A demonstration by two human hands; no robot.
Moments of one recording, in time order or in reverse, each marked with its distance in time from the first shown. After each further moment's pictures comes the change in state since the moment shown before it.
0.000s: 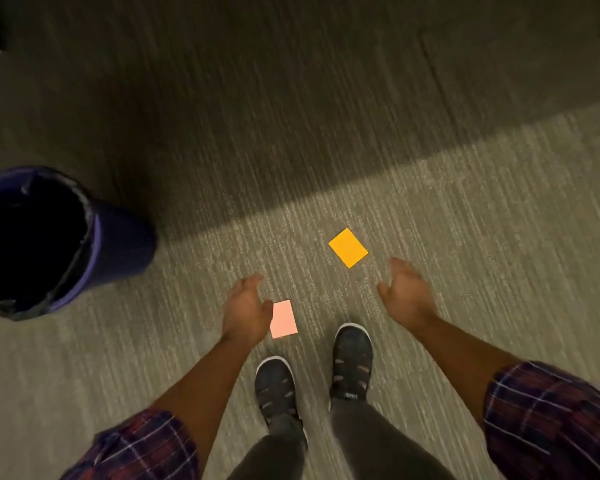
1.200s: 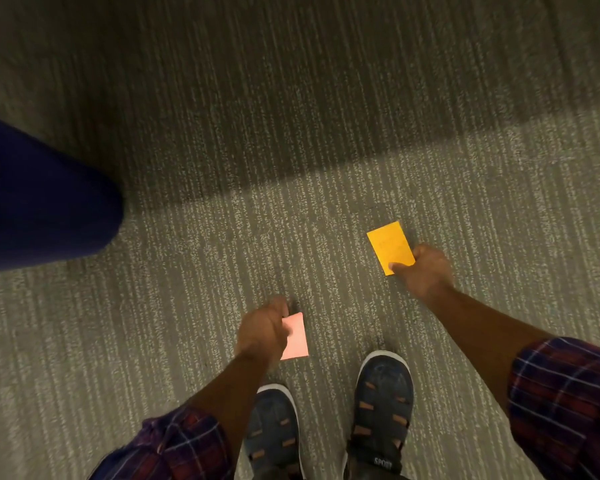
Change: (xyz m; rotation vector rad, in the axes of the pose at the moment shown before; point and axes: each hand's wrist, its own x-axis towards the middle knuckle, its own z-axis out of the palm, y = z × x) left_hand 0.113 -0.099 0.166 0.069 -0.139 -0.011; right_hand 0.176 0.029 0.156 0.122 0.012 0.249
